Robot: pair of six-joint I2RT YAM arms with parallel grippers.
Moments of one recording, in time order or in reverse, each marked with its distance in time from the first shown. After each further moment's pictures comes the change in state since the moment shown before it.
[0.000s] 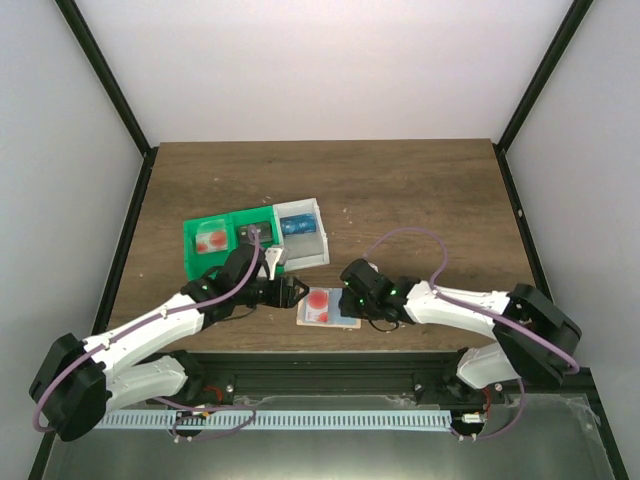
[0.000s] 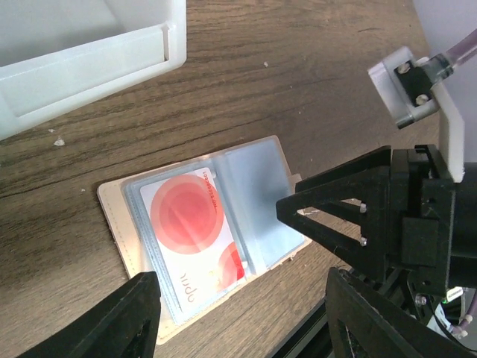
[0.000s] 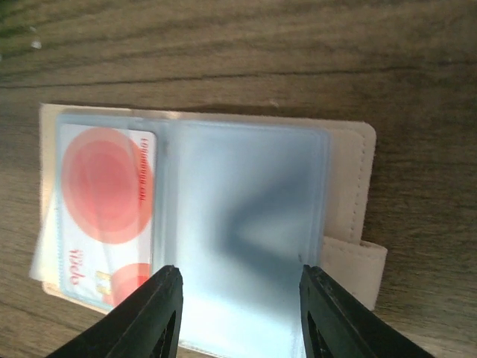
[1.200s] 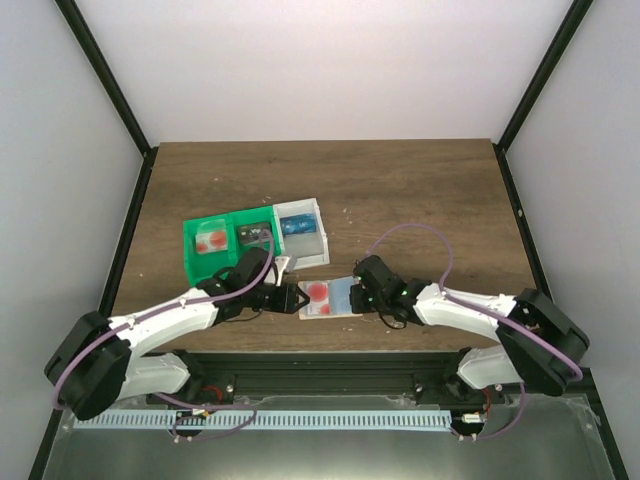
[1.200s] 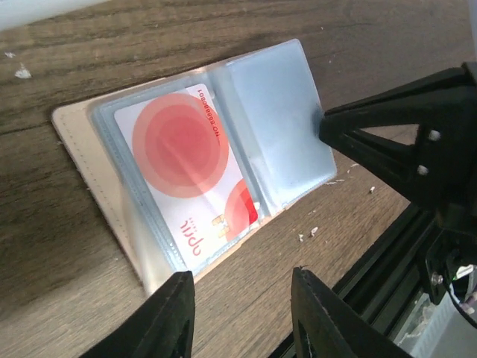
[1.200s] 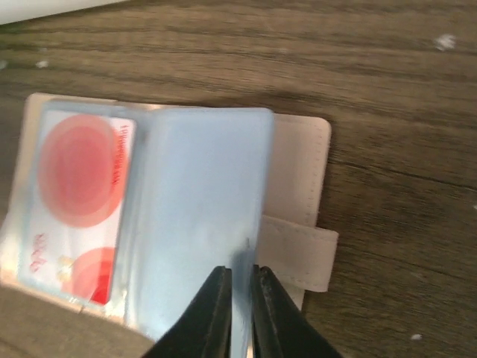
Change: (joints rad) left arm -0.001 0.128 -0.036 0.064 0.068 -0.023; right arm -0.085 -0.022 -0.093 0.133 0.020 -0.271
